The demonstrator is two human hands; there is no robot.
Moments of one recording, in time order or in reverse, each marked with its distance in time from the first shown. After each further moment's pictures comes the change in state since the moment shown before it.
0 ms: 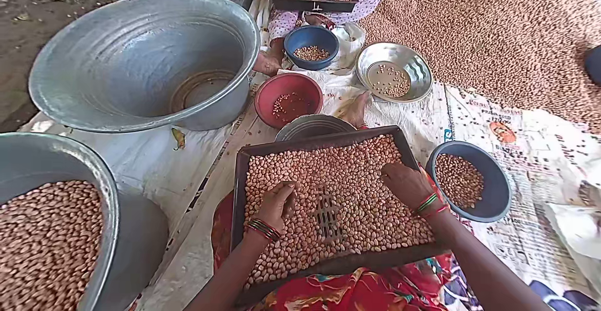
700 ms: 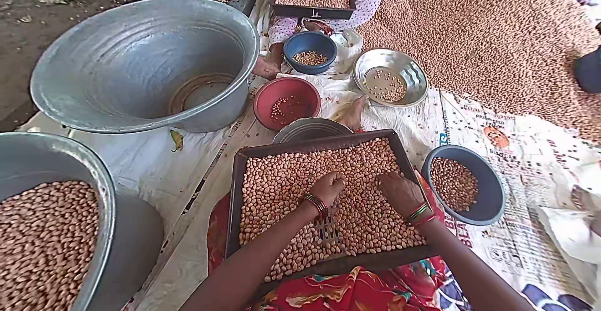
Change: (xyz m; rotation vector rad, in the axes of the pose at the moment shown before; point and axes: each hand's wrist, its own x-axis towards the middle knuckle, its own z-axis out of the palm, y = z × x) left_hand 0.032 -0.001 0.087 0.818 -0.482 0.088; right_hand 0.002 0.021 0.038 -0.045 0.141 -0.019
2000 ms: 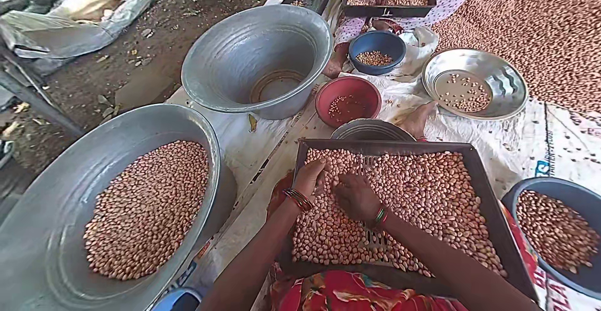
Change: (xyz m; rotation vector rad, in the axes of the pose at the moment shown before) left_hand -0.077 -0.053 -0.091 -0.815 0.549 0.025; right_hand 0.046 -0.154 0.066 0.319 0.012 -0.818
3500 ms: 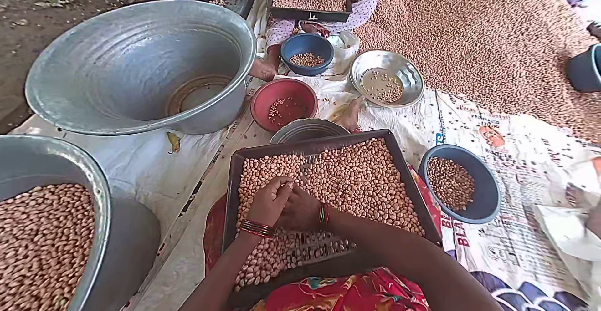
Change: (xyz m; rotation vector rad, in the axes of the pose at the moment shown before) left_hand -0.015 -0.027 0.027 0.854 -0.106 0.403; right_hand -0.008 0.004 0.025 -0.410 0.138 -0.488
